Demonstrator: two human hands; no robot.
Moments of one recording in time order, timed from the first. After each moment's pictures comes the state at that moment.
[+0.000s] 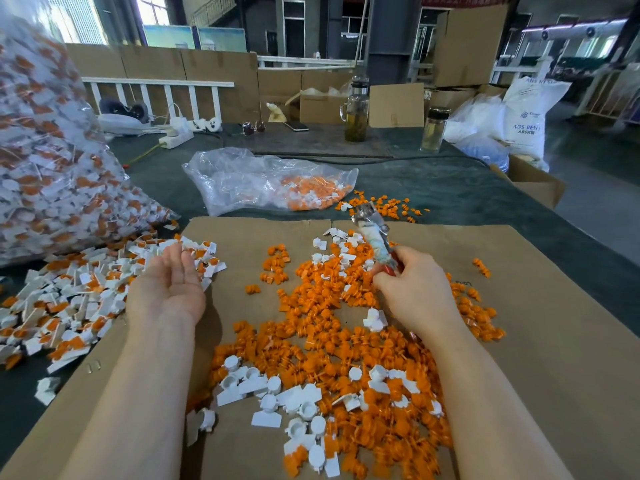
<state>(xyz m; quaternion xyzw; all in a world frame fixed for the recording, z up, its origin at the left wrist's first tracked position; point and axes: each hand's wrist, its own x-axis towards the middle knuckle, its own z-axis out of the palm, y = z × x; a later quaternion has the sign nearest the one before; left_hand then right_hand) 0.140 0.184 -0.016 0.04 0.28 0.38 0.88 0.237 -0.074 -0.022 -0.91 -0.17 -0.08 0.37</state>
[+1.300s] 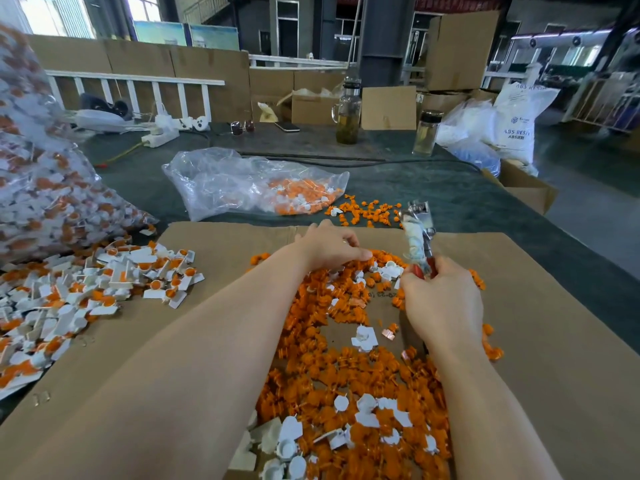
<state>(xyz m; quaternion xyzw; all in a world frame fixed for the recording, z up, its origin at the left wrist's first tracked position) 0.316 0.090 -0.020 0.97 0.03 -0.04 0.23 0.247 -0.092 -0.020 -0.89 0.01 -0.13 0.43</state>
